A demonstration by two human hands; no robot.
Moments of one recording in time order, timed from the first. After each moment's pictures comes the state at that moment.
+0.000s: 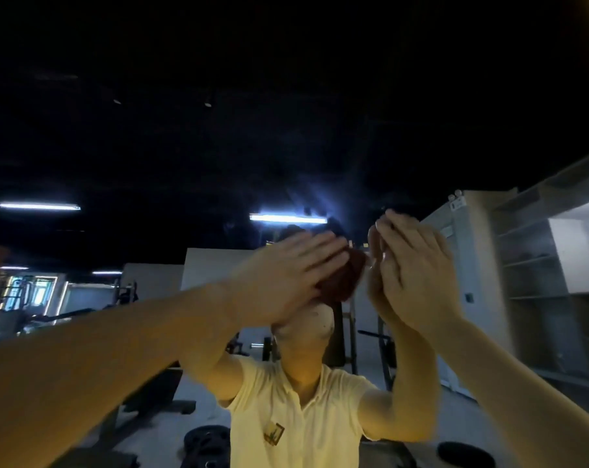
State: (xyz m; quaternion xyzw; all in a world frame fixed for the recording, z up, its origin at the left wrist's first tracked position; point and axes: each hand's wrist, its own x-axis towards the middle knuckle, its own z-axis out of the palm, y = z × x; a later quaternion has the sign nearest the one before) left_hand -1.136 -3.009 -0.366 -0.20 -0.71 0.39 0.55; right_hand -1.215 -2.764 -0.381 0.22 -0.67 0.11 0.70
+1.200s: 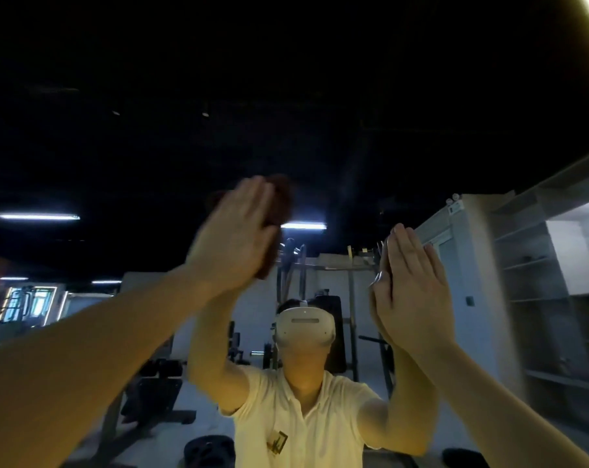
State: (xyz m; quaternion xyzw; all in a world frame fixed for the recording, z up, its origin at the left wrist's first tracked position) left_hand -1.120 -3.033 -0.328 -0.03 -0.75 0.16 0.64; right_hand -1.231 -2.761 -0.404 0.17 -0.67 0.12 0.71
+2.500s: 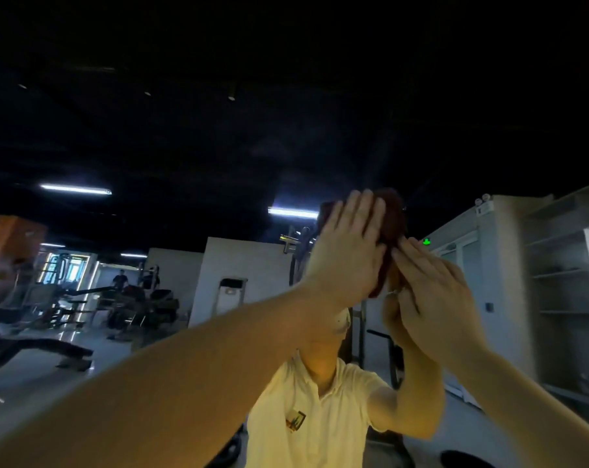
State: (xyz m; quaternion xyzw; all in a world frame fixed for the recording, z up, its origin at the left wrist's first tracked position) left_hand -1.178 -2.876 -0.358 -0.06 -0.76 0.16 0.63; right_hand -1.217 -2.710 -0.415 0.26 -0.70 0.06 0.66
